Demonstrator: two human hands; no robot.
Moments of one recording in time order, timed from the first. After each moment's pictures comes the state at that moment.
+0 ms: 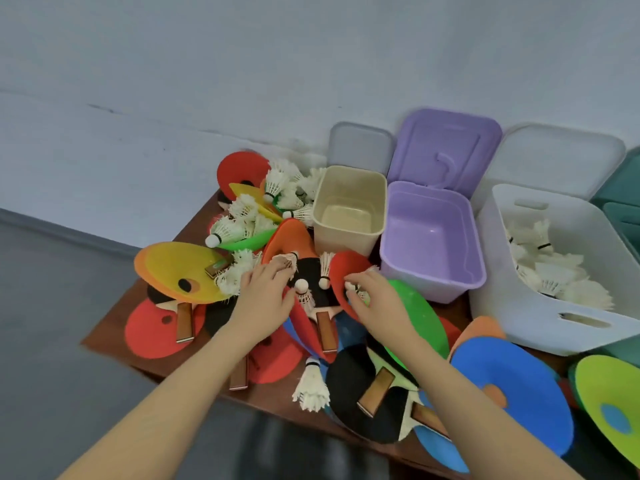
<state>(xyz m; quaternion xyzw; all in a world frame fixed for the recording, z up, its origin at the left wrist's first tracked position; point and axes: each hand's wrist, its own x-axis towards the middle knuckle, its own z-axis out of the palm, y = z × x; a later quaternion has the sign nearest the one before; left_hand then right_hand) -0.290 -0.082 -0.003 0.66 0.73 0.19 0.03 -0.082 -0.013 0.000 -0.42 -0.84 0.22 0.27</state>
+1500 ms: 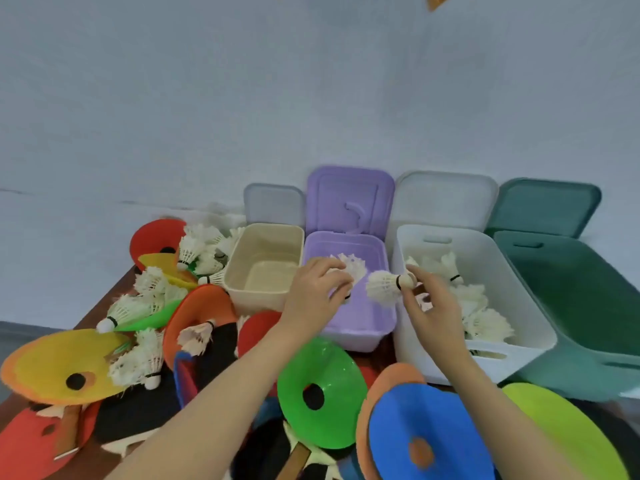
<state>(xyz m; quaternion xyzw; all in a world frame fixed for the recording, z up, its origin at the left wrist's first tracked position) -0.105 0.069 0.058 0.75 0.46 0.48 -0.04 0.105 0.069 0.057 -0.51 -0.69 0.15 0.50</state>
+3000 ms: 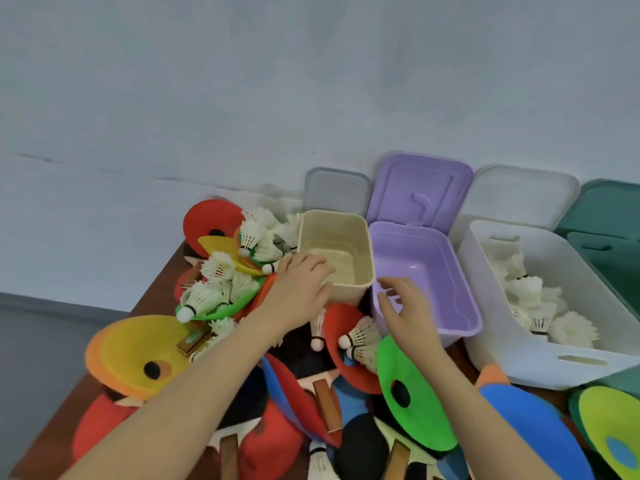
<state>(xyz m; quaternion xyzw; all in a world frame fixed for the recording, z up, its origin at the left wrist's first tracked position) -0.292 0.051 0.047 0.78 0.57 0.26 0.00 -0.079 0.052 0.036 -0.53 -0.73 0.19 0.38</state>
